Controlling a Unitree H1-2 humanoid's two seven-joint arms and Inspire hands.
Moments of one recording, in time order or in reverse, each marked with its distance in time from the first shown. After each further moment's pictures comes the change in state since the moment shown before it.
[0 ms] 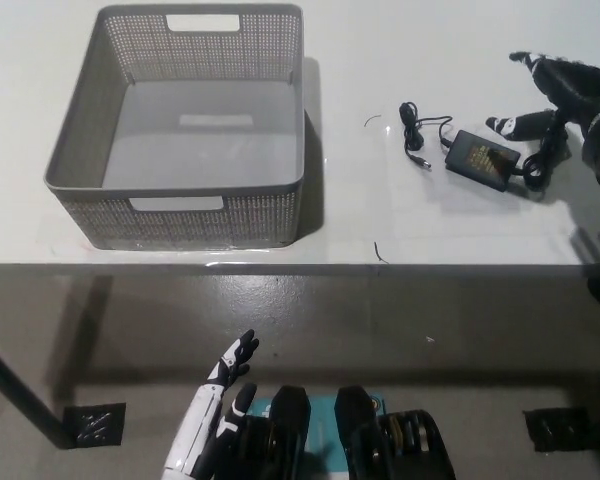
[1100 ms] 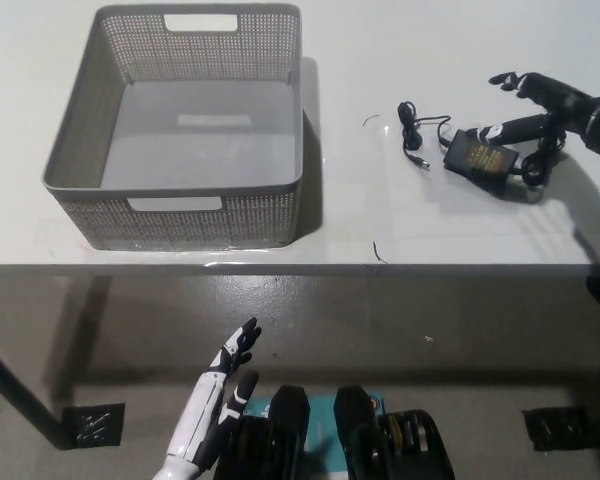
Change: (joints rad) left_arm -0.038 0.000 0.002 0.009 -0.006 0.008 -0.003; right_arm -0.065 0.042 -0.084 0.137 0.192 -0.028 0.161
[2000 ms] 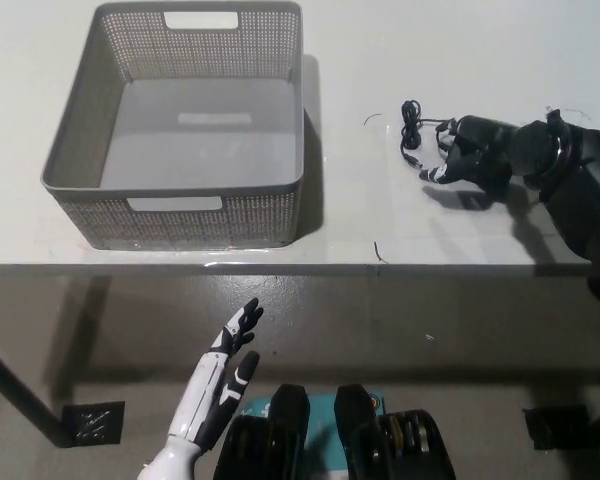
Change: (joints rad) left_arm -0.056 0.000 0.006 0.004 -0.017 0.000 0.000; right_arm -0.119 0.136 0.169 0.388 -0.041 -0.149 -0.100
